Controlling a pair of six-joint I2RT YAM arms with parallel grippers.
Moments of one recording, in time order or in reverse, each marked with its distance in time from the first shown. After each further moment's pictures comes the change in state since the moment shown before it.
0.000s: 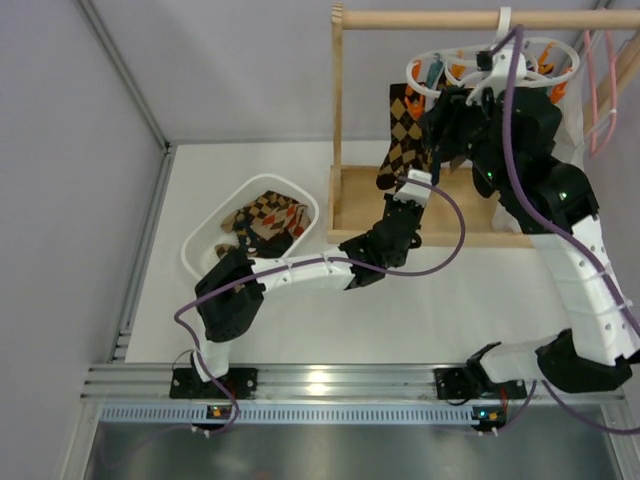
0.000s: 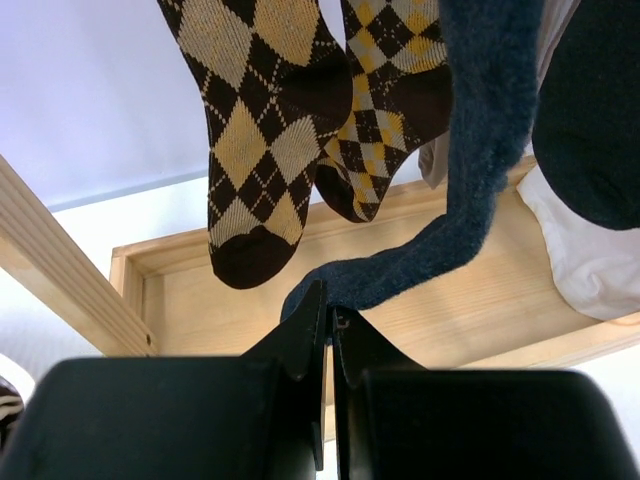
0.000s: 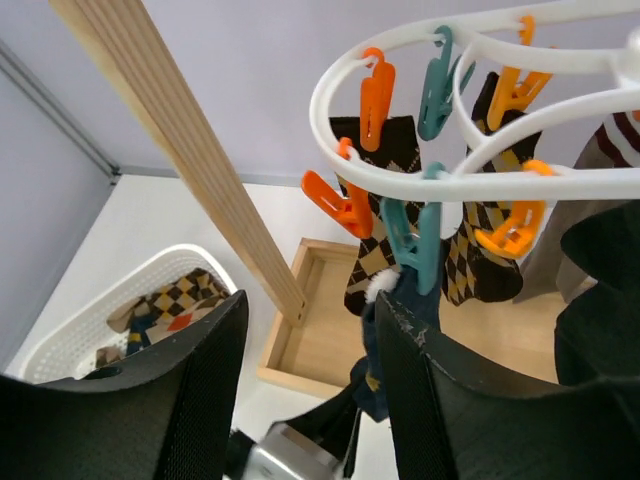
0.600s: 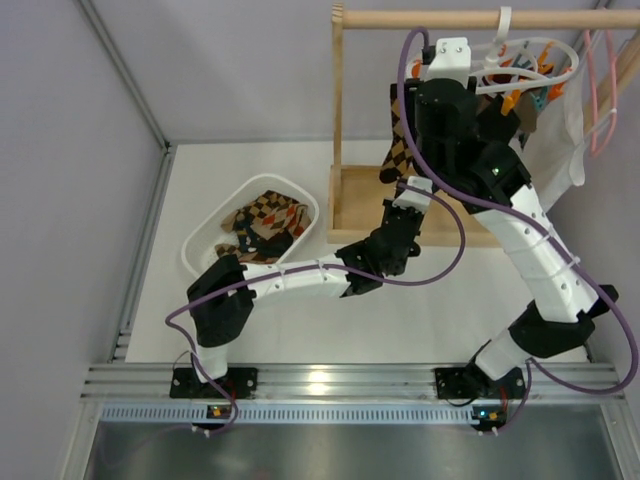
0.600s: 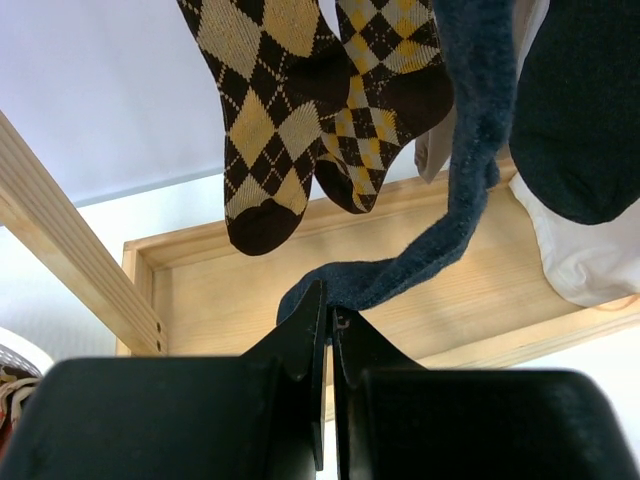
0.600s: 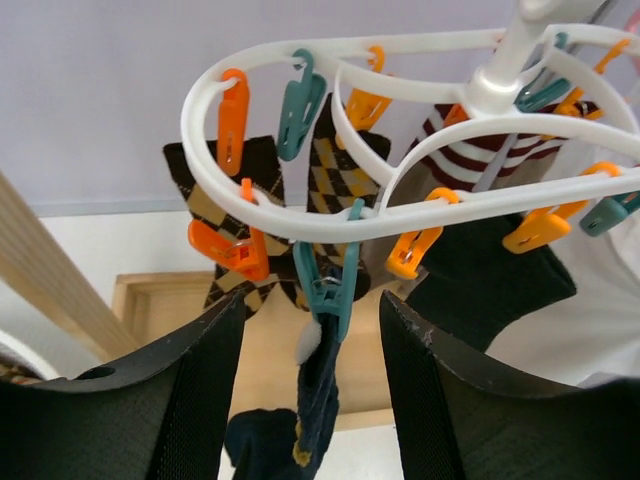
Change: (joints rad) left arm -0.045 -0.055 -0.045 0.001 -0.047 0.019; right arm 0.240 0.255 0.202 -0.034 0.689 -0.198
